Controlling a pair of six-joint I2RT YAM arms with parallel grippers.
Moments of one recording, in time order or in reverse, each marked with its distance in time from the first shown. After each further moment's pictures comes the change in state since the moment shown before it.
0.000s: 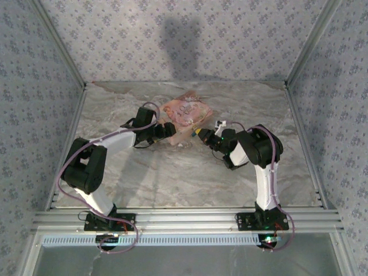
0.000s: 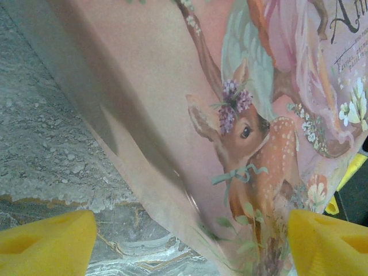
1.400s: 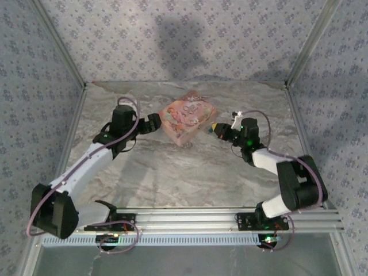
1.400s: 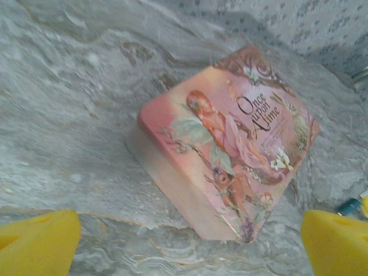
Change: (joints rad) left arm 0.035 -0.488 -0.093 -0.078 -0.265 0.161; right arm -0.146 -0.676 -0.063 -0.791 -0.069 -0.455
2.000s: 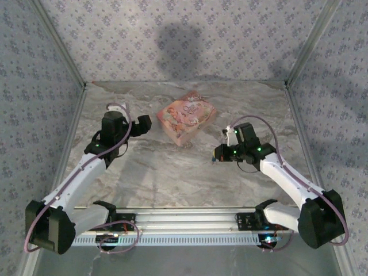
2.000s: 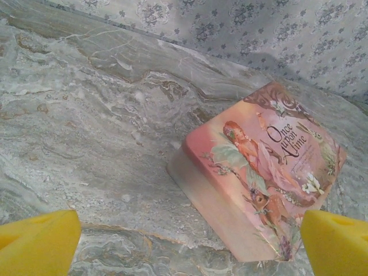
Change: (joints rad) left arm 0.064 -0.121 -0.102 0.060 -0.062 0.061; right arm 0.167 -0.301 0.144 -1.009 0.061 -0.272
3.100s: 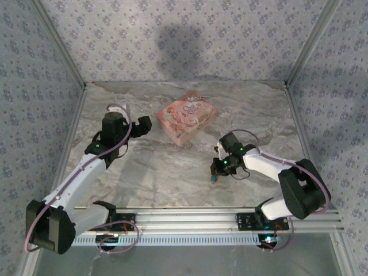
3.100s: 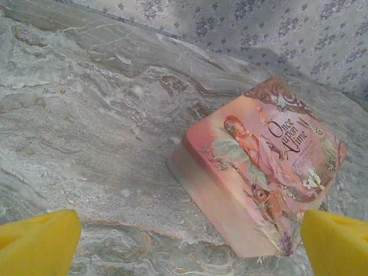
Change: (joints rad) left arm 0.000 0.000 -0.011 0.002 0.012 -0.004; right arm 0.084 0.282 -0.063 0.023 0.029 0.053
